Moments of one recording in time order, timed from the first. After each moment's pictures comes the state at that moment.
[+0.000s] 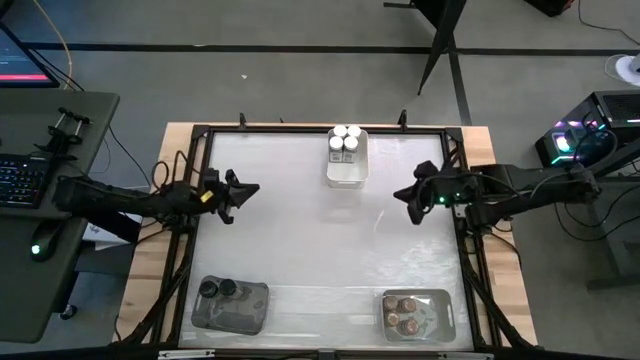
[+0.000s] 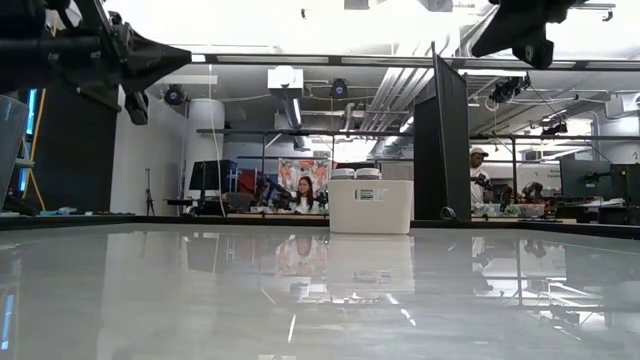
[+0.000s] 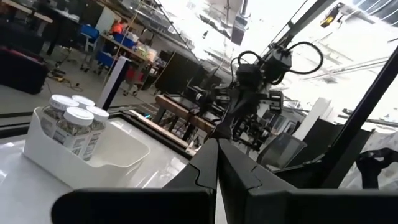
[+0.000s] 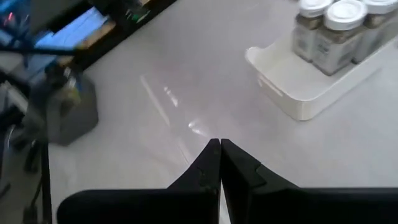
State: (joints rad) left arm -0.02 0.54 0.01 0.74 -0.26 -0.46; right arm 0.11 0.85 0.89 -0.70 0.28 0.68
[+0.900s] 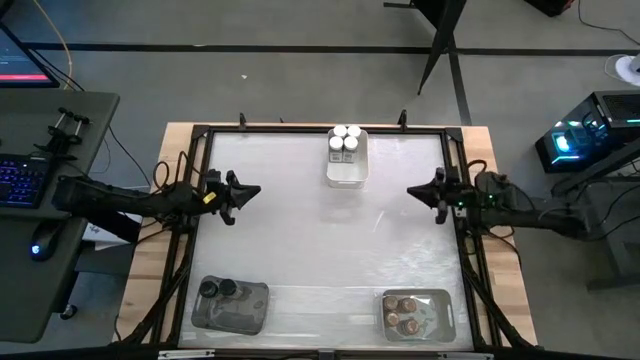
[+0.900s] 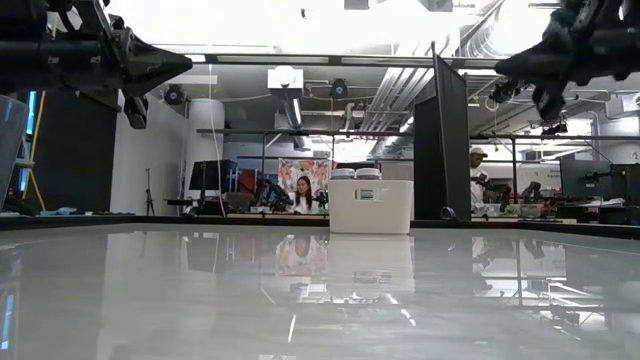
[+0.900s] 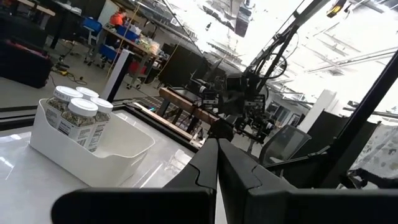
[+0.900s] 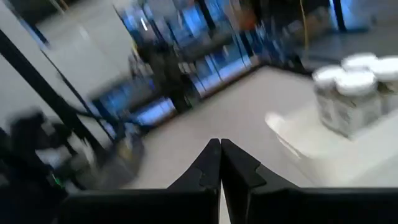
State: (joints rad) left arm -0.02 0.54 0.01 0.70 -0.26 -0.46; right arm -0.13 0.17 0.26 -0.18 0.04 0.46
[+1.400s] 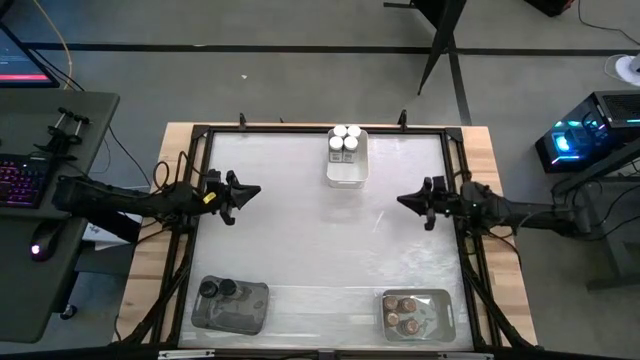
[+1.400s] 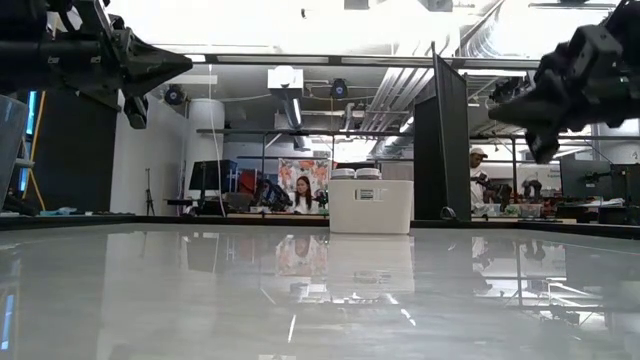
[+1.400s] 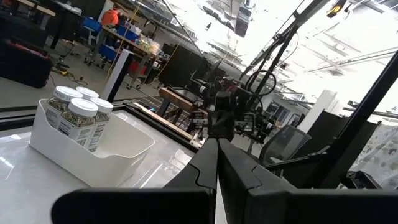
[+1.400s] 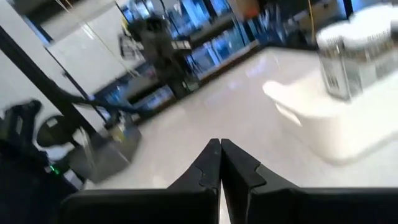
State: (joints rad) left arm -0.02 0.54 0.01 0.70 -0.26 -0.46; right arm -0.13 0.18 0.02 0.08 0.02 0.50
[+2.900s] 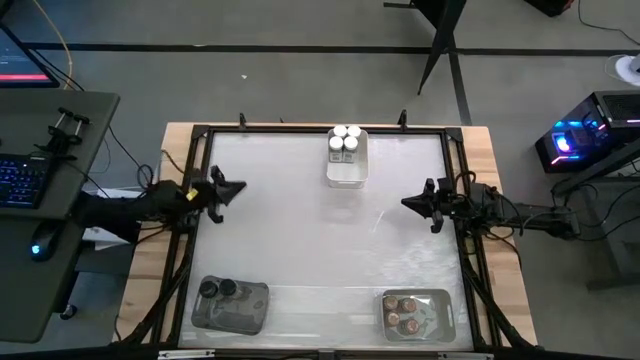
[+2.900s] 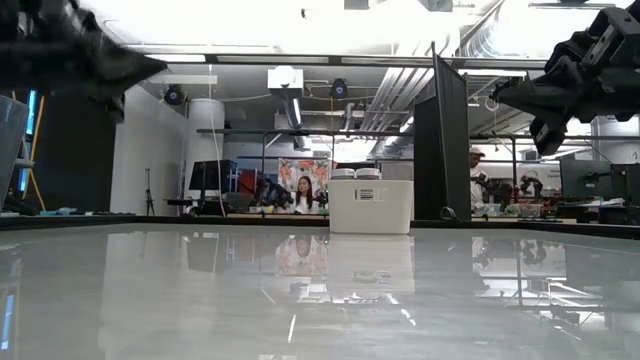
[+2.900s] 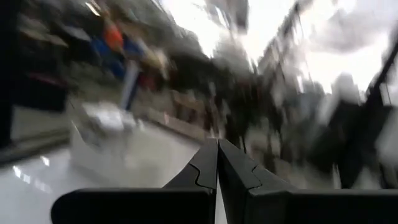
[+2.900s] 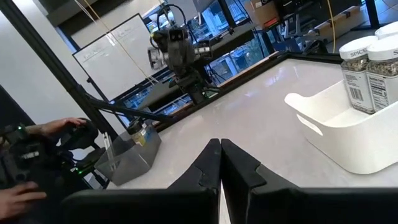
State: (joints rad) left arm 0.00 0.00 0.01 0.18 -0.28 -0.31; right arm -0.09 0.01 0.02 -0.01 0.00 0.50
